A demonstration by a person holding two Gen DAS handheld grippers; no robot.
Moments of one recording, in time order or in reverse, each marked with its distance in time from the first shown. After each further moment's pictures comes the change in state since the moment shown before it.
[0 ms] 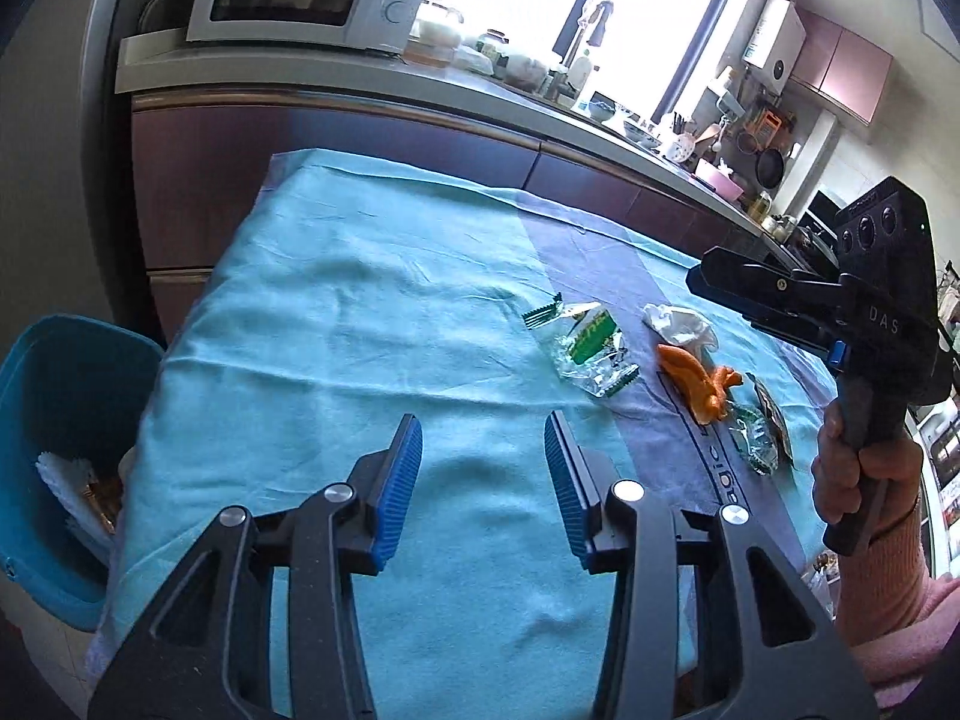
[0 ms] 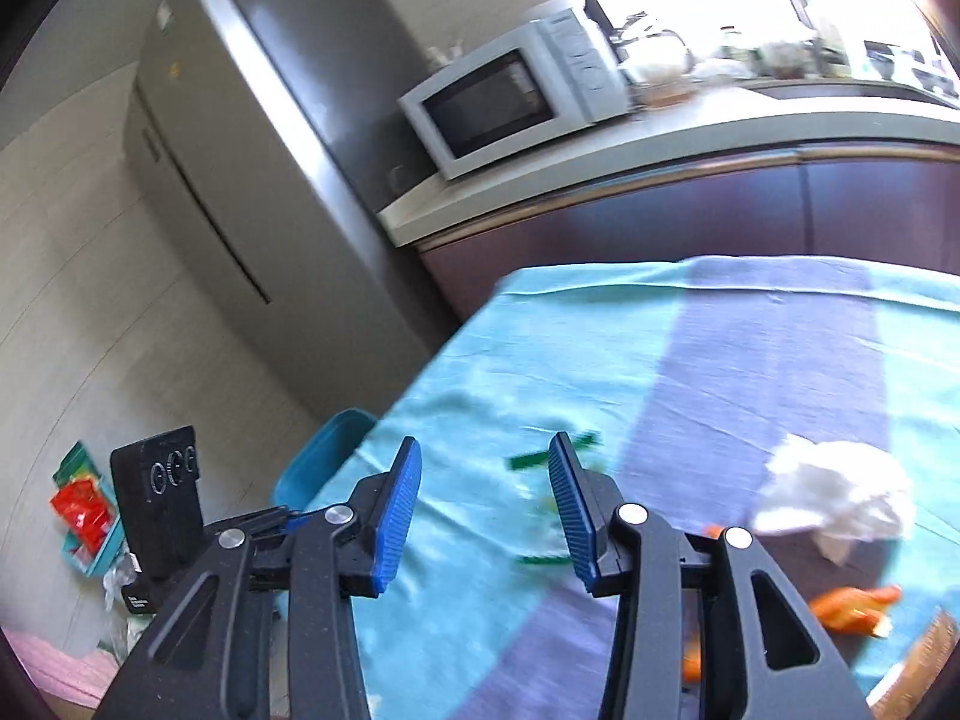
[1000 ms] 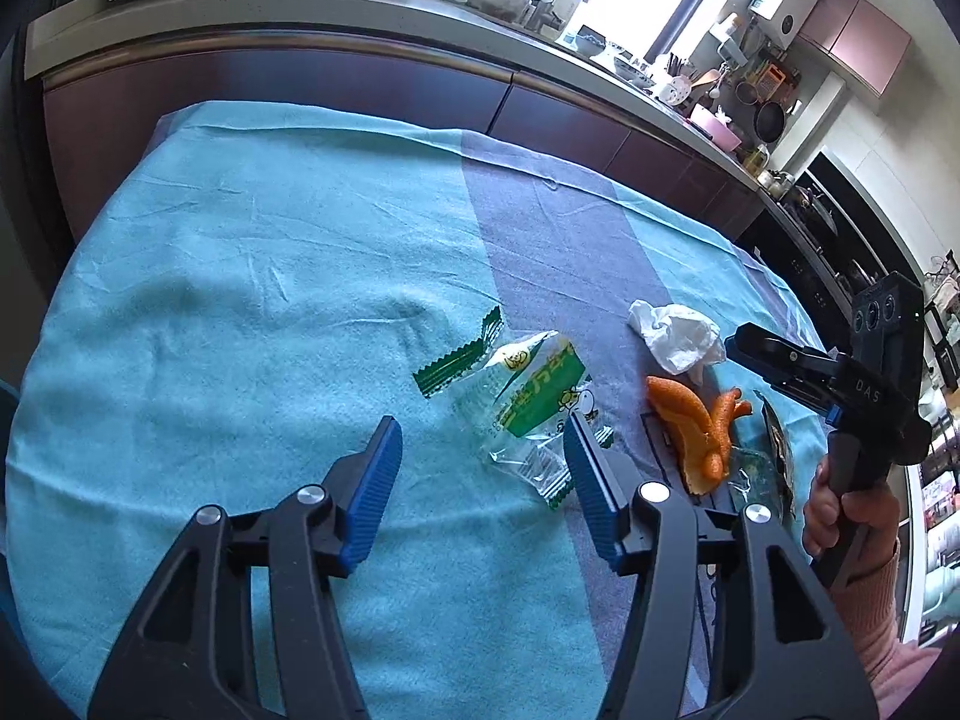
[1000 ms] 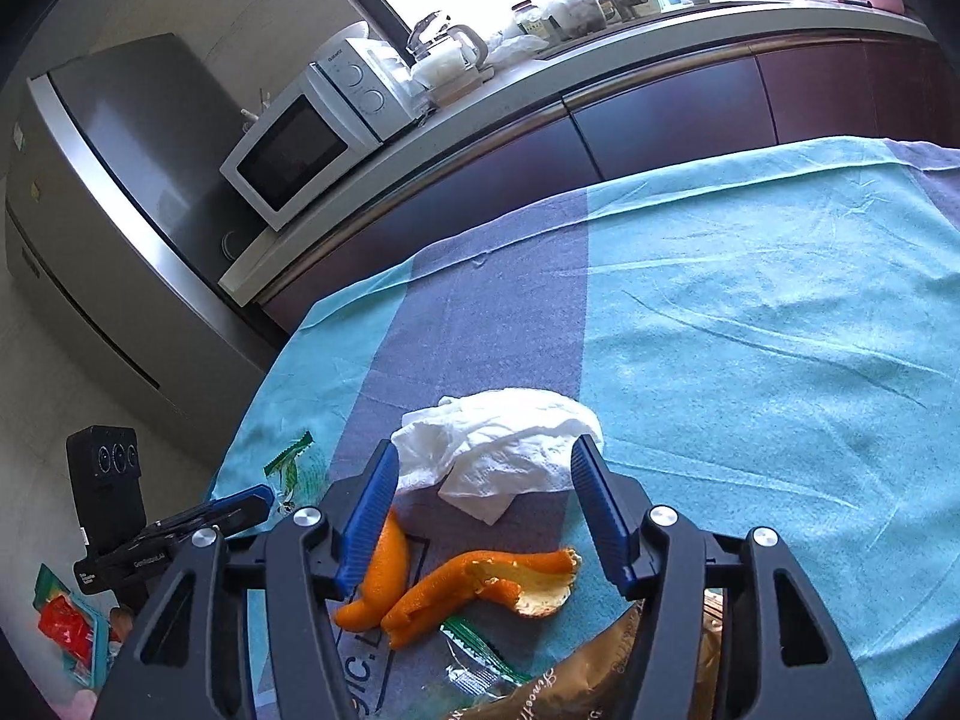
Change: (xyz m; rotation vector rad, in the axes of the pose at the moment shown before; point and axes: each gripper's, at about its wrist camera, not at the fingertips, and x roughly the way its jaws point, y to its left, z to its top) left arm 0.098 -0.035 0.047 0.009 0.185 -0.067; right arm -0.028 -0.132 -0.019 0.243 -0.010 -0.183
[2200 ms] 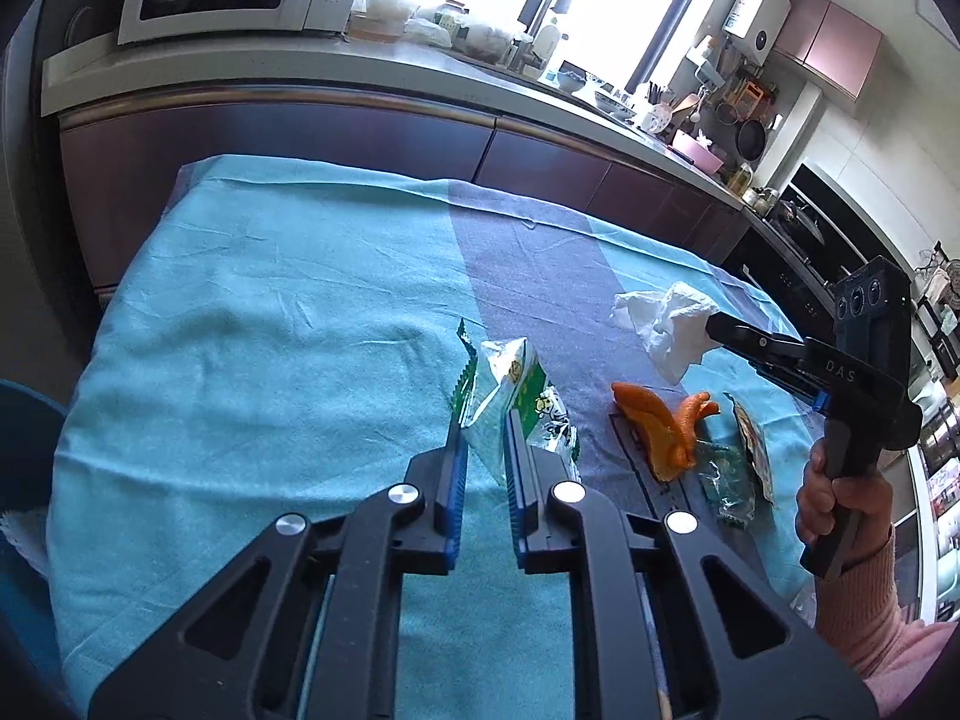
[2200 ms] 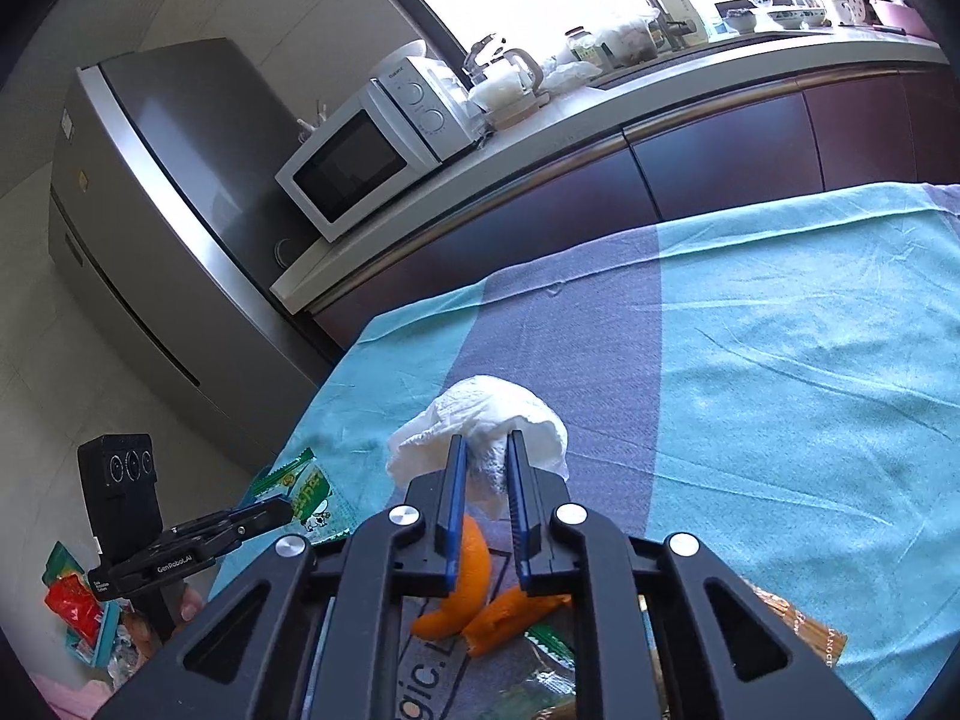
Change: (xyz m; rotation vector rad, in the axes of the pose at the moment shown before) left arm -0.051 -0.005 -0.016 0.047 -0.113 -0.006; right arm -0.023 0.032 0.000 -0.073 -0.077 0.105
